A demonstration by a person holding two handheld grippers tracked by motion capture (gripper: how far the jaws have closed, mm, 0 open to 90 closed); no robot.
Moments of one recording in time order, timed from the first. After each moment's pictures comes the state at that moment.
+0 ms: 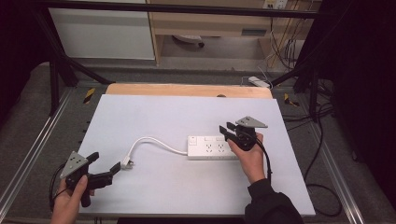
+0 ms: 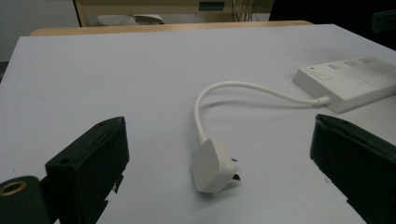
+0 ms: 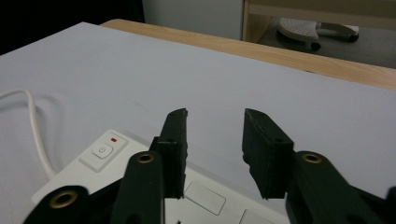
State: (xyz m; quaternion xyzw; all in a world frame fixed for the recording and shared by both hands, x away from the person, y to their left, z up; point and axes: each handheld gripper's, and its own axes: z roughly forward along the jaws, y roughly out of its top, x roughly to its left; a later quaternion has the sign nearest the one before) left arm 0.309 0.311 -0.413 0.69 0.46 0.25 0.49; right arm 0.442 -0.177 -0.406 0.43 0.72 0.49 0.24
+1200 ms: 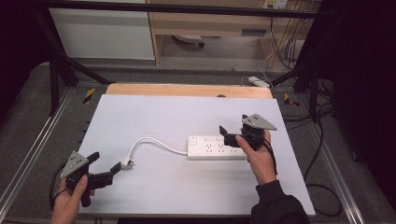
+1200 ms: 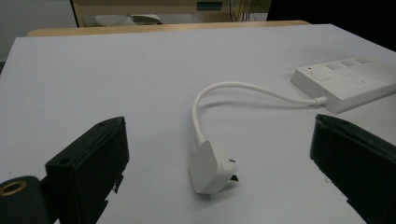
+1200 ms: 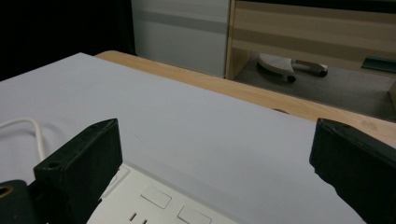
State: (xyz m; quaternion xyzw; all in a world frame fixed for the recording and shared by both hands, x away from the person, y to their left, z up) left arm 0.309 0.311 -0.412 0.69 0.46 0.25 0.50; right arm 0.417 -0.183 -0.369 0.41 0.69 0.51 0.30
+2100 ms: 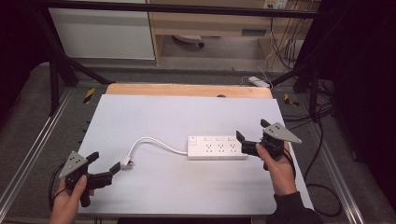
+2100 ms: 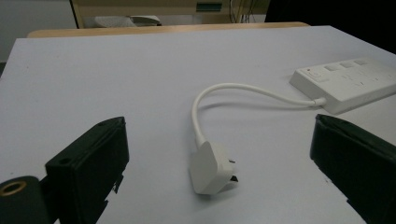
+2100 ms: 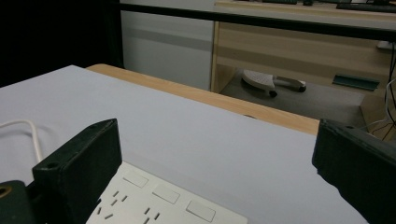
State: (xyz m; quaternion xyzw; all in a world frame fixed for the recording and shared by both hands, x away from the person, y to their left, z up) left arm 0.308 0.312 -0.411 0.69 0.46 0.25 0.50; right arm 0.380 -0.227 -0.360 0.41 0.67 0.52 0.34
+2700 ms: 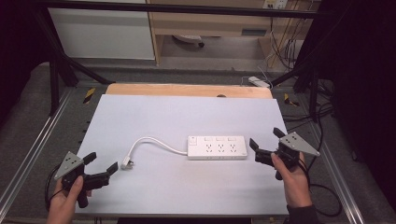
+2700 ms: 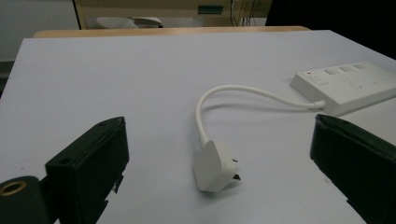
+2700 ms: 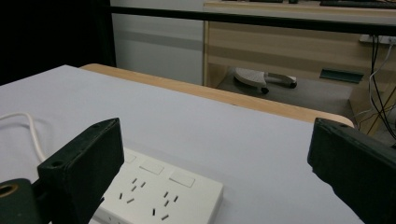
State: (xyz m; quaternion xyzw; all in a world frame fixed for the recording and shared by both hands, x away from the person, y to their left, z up) left arm 0.305 0.319 -0.409 0.69 0.46 0.25 0.50; right arm 0.352 -0.262 -0.368 0.42 0.66 0.52 0.34
